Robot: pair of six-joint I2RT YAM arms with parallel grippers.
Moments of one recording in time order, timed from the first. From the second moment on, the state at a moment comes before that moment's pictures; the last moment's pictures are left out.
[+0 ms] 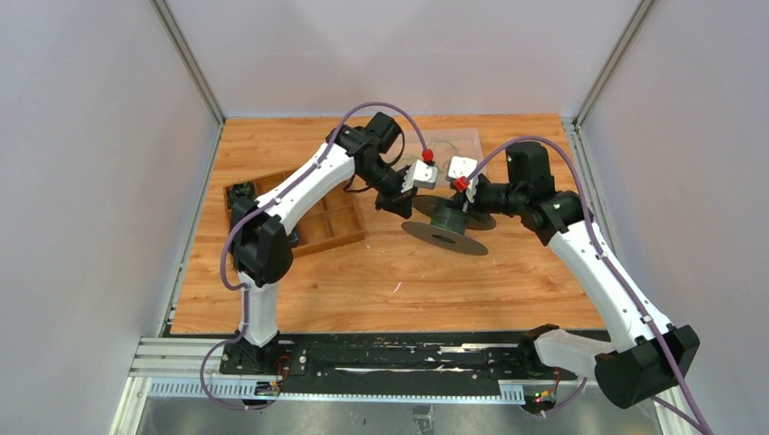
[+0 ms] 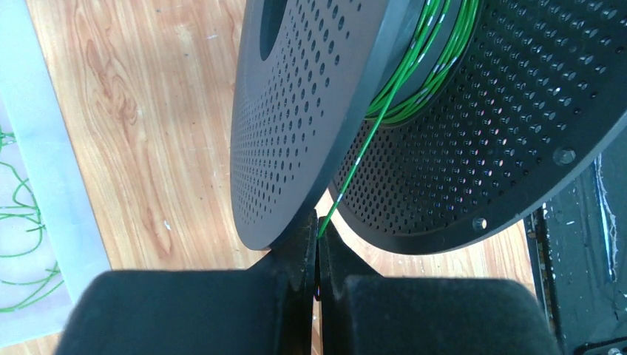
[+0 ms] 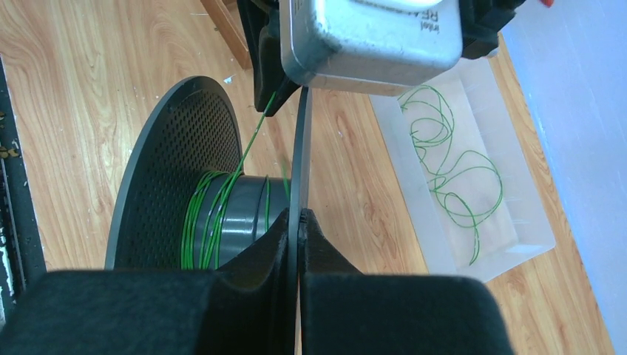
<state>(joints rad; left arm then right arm) -0.61 1.97 1.90 -1.14 0.75 0.98 0.38 1.15 1.17 -0.65 -0.66 -0.79</state>
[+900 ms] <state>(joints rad) -0.54 2.06 2.00 -1.14 0.90 0.94 0.34 1.15 1.17 -0.53 -0.51 -0.28</state>
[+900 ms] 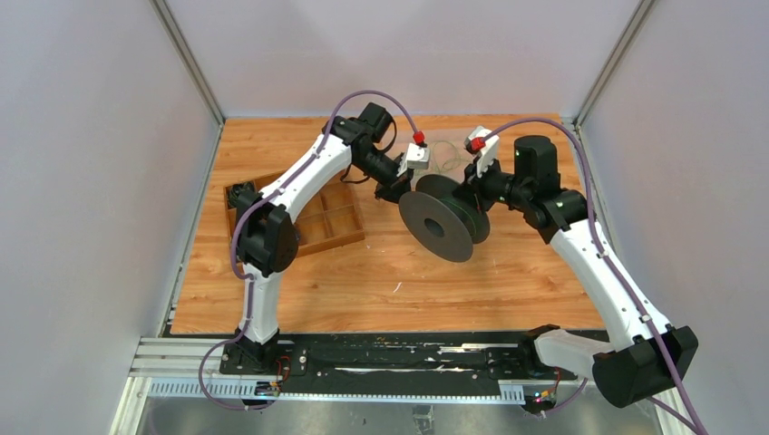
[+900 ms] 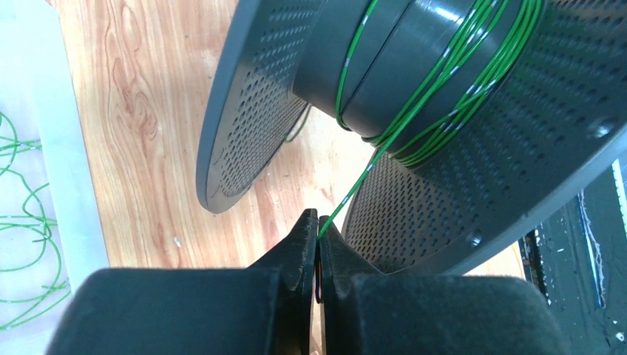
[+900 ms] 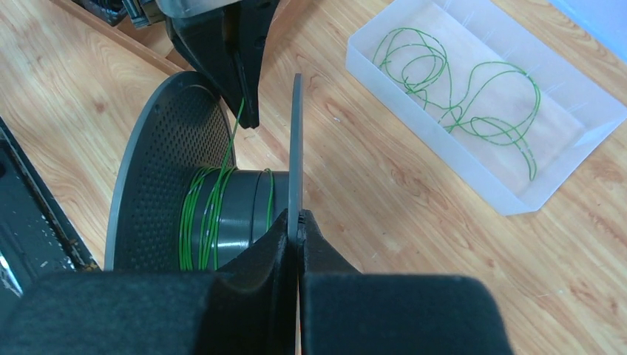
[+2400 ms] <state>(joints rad) -0.41 1.75 1.25 -0.17 0.77 0.22 0.24 1.18 1.42 -0.54 -0.31 -0.02</state>
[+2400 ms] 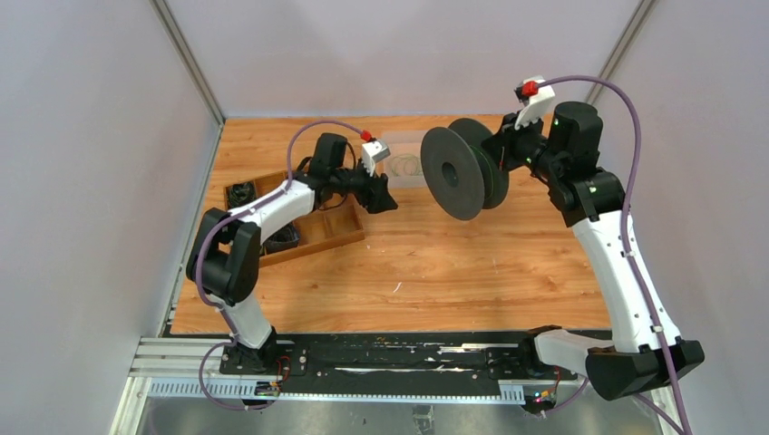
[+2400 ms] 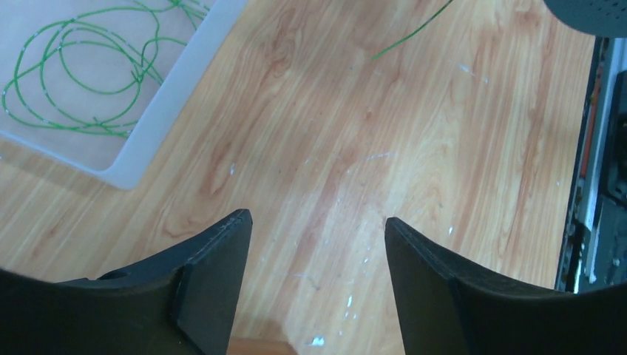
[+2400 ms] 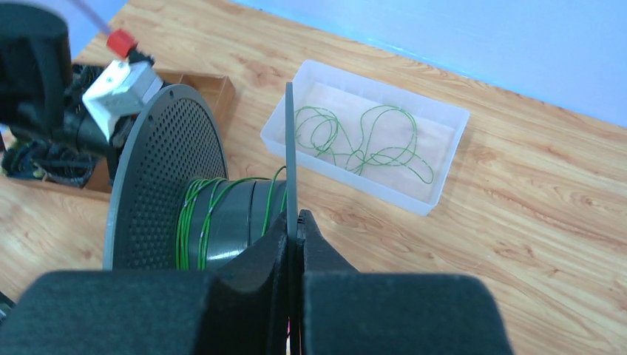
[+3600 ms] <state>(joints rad) -0.60 1.90 0.95 0.93 0.71 0.01 0.17 1.27 1.52 -0.59 -0.43 0.25</state>
